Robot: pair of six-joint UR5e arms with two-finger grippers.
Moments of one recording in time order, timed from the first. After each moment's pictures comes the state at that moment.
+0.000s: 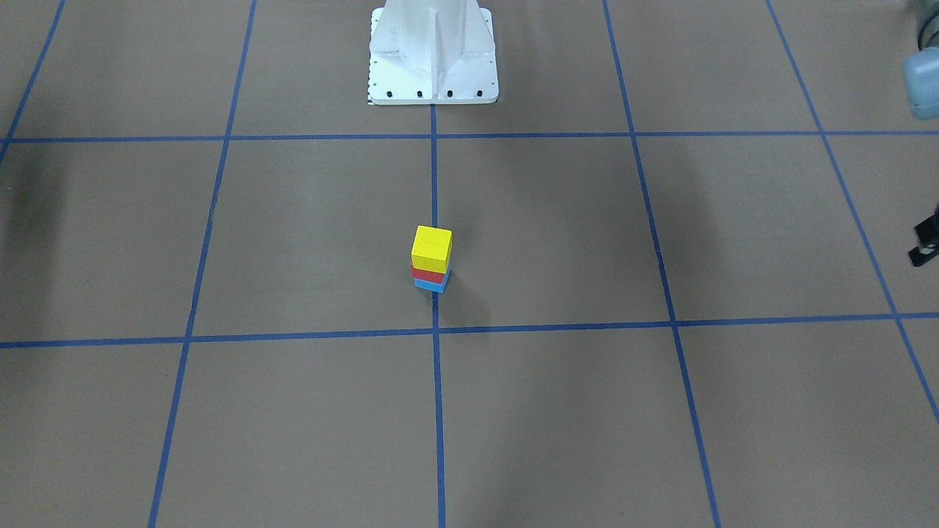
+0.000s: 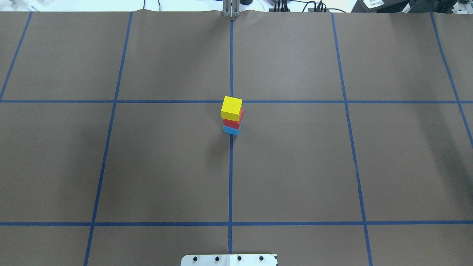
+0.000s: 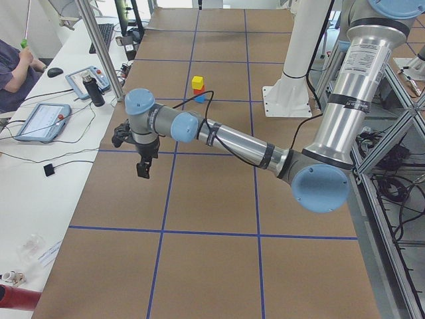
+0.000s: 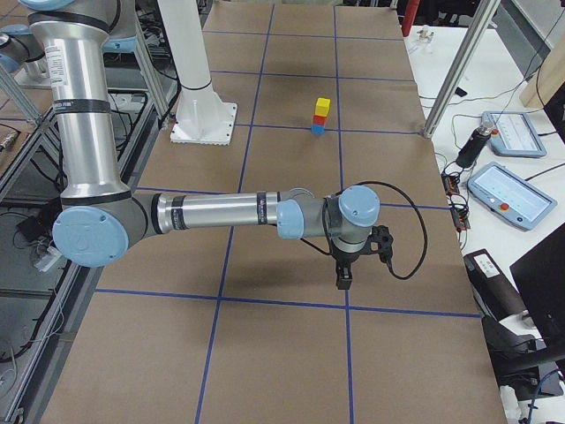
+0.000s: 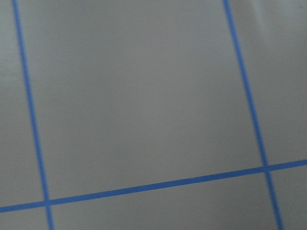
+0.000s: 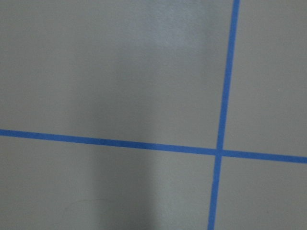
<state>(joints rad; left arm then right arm) -1.47 -1.82 -1.61 -1.54 -2.29 -0.07 1.51 -1.48 1.56 -1.56 2.35 0.08</state>
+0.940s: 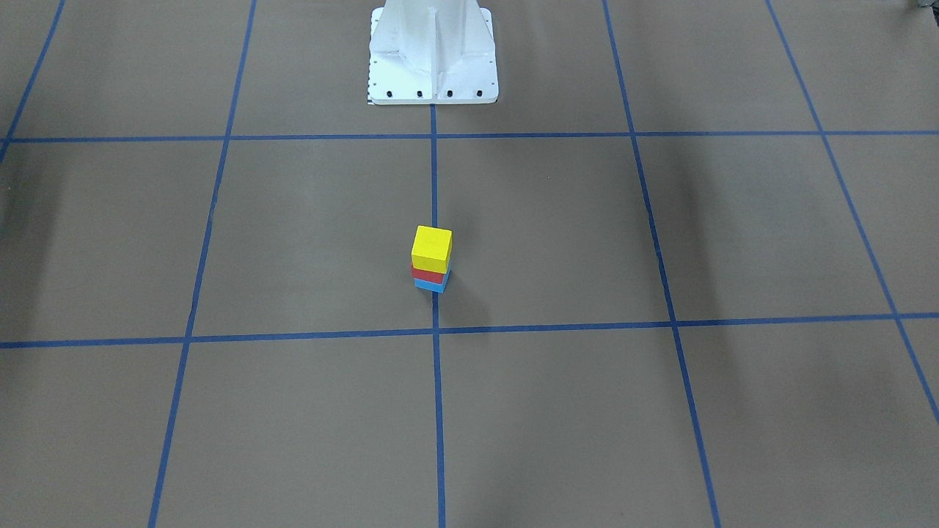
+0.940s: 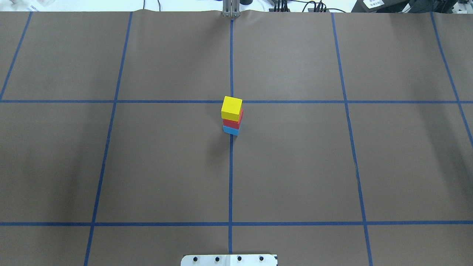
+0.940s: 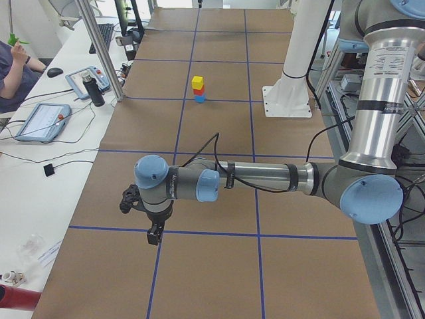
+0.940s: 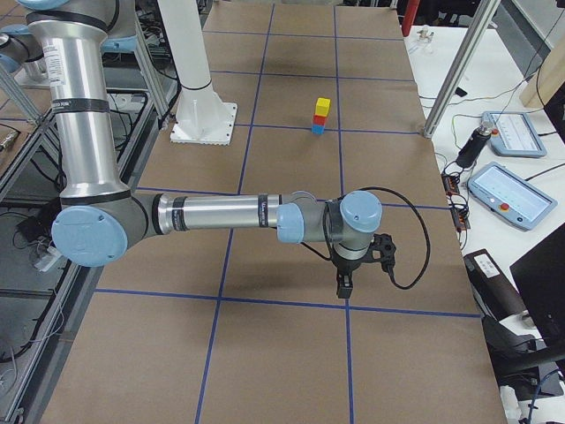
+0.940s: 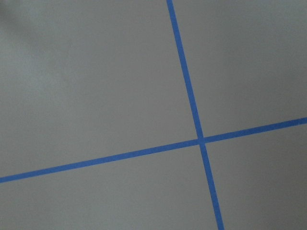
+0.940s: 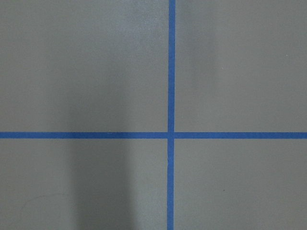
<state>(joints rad) -1.61 -1.65 -1.53 -1.62 -2.28 0.11 1.54 -1.47 1.54 -1.57 2.34 0.09</state>
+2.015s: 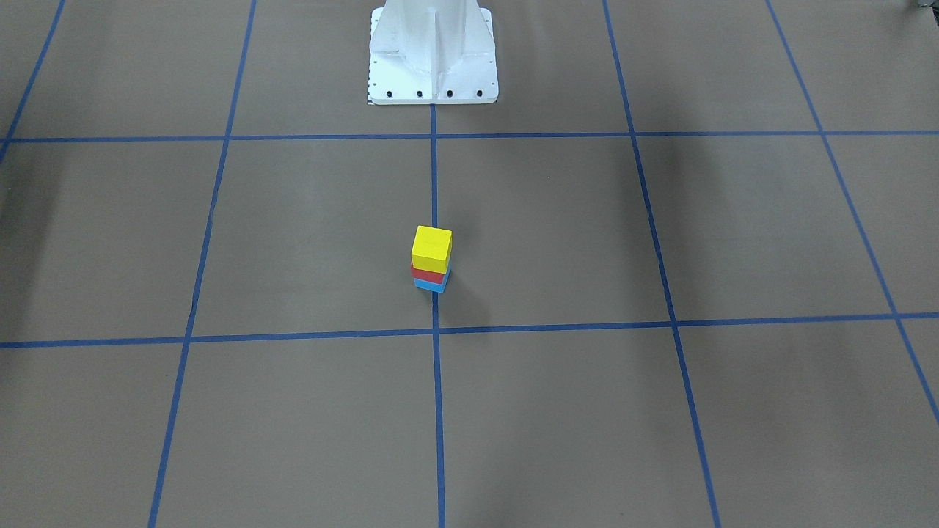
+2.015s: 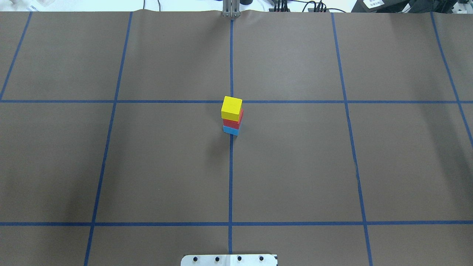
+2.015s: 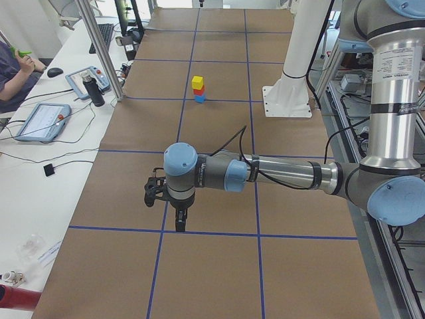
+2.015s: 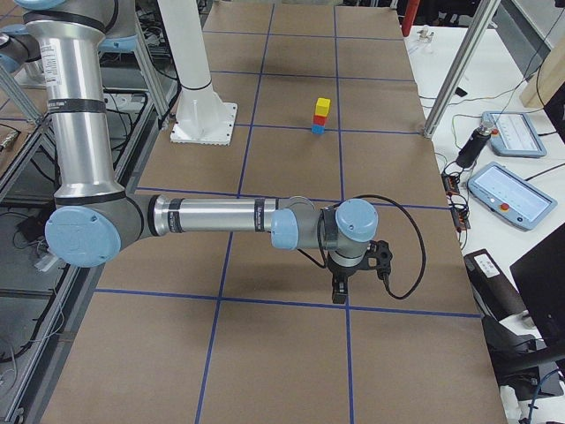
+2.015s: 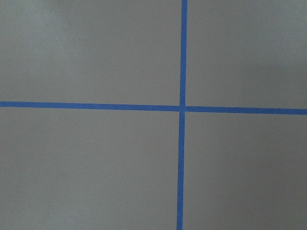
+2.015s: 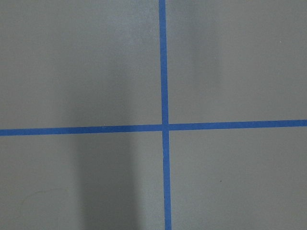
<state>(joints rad) -1.58 -1.52 -1.72 -1.60 -2.31 -0.11 1.55 -1.49 1.54 -1.57 2.36 0.09</state>
